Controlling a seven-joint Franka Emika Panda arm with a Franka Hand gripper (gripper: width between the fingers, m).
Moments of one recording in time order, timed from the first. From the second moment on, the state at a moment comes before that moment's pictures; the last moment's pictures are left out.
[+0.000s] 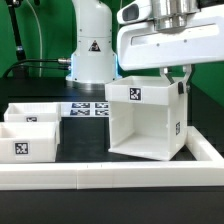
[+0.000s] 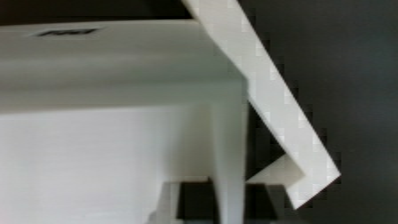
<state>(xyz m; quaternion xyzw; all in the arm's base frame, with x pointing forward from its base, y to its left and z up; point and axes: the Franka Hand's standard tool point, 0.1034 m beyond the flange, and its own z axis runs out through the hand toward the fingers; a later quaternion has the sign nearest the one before) 0.555 0.112 0.107 -0.94 0.34 -0.06 0.09</state>
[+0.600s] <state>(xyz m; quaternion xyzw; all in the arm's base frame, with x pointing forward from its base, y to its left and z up) 0.573 0.103 0.108 -0.84 0.52 -0.06 0.13</state>
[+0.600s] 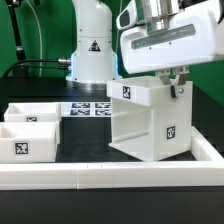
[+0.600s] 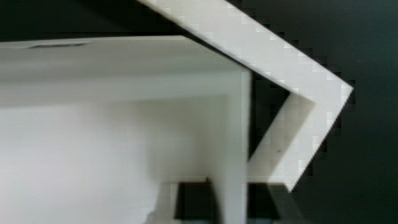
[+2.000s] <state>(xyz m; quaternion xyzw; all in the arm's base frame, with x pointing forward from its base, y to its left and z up) 0.605 0.103 0.105 -0.73 0.67 -0.01 0.16</state>
